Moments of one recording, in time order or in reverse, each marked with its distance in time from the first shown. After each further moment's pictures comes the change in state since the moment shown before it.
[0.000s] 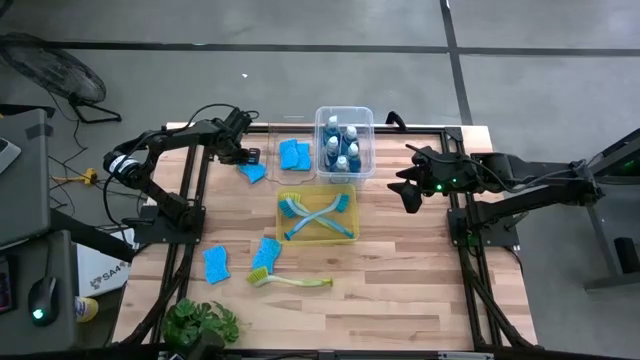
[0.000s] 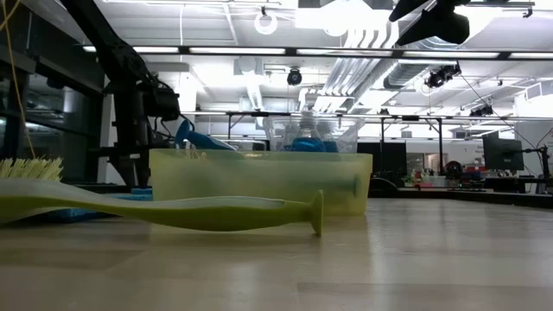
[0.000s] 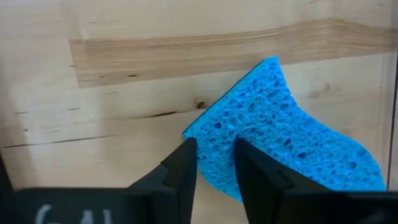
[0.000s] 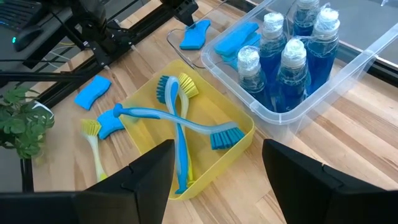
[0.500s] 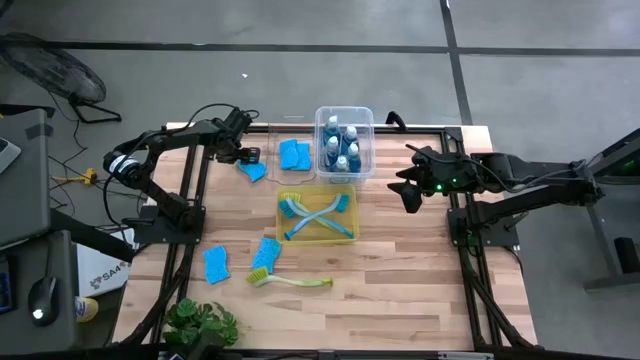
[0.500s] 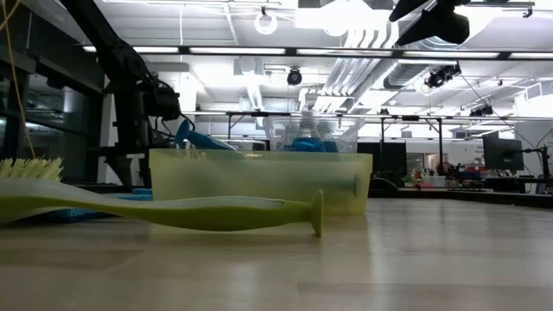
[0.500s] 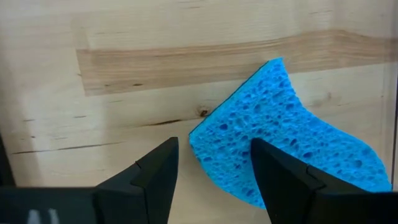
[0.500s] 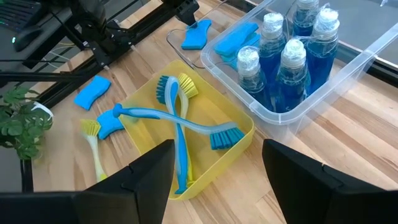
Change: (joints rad) left arm 0.000 0.000 0.000 0.015 -0.027 0.000; right arm 0.000 0.000 0.000 0.000 0.001 0.000
